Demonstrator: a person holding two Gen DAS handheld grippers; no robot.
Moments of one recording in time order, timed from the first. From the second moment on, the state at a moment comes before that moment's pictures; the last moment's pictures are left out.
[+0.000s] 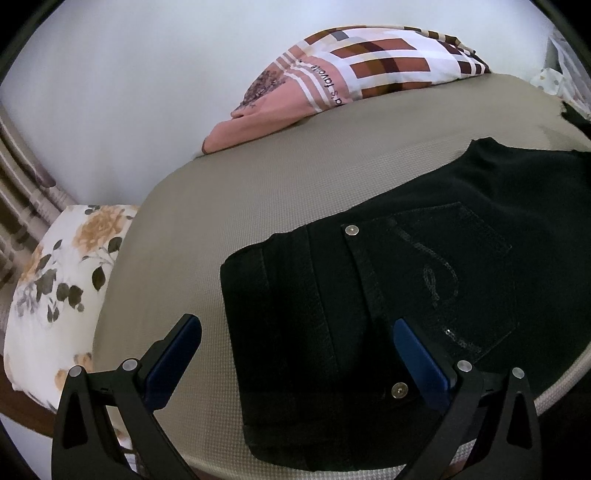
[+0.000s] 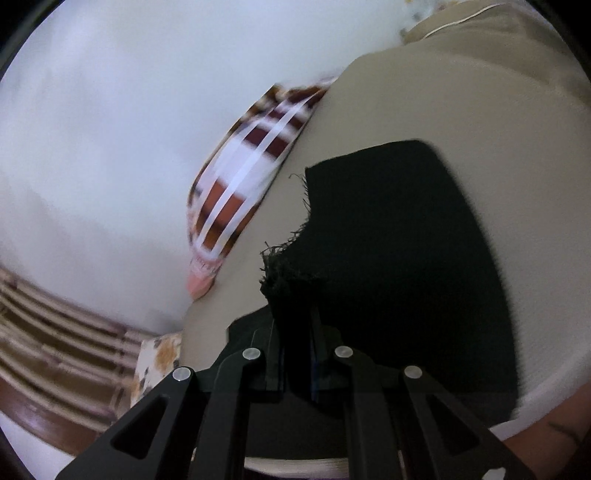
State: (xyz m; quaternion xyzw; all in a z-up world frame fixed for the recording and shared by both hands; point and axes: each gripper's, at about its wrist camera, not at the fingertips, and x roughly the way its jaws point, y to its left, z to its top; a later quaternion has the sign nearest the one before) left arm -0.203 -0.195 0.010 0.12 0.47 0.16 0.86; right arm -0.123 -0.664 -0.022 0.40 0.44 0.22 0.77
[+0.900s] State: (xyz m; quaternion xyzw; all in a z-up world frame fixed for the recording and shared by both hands) left arm -0.200 -0.182 -0.003 0.09 0.48 0.15 0.86; right arm -0.177 -0.502 -0.060 0.31 0.50 0.37 0.72
